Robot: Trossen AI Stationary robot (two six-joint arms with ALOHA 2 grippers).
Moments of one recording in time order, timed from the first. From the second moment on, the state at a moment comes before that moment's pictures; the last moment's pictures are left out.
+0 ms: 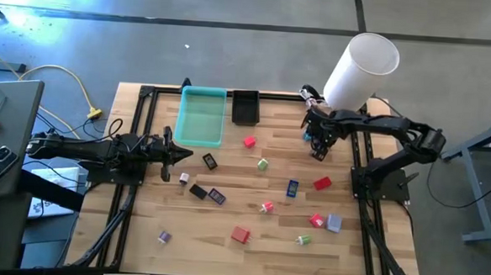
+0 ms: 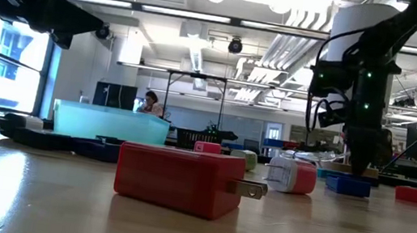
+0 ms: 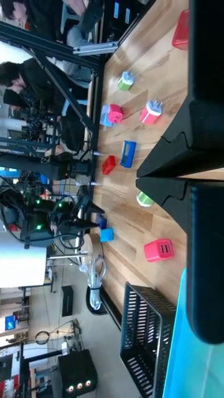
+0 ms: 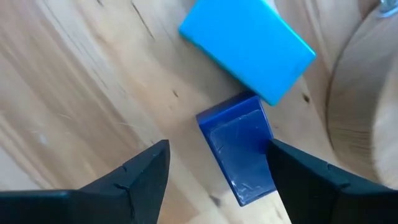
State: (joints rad) left arm -0.03 0.25 0.06 0.19 -0.16 -0.06; right arm -0.64 1.46 0.72 -0.73 0.13 -0.10
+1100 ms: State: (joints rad) left arm -0.03 0.25 0.06 0.19 -0.16 -0.06; right arm -0.44 1.42 0.71 -0.78 0.06 -0.16
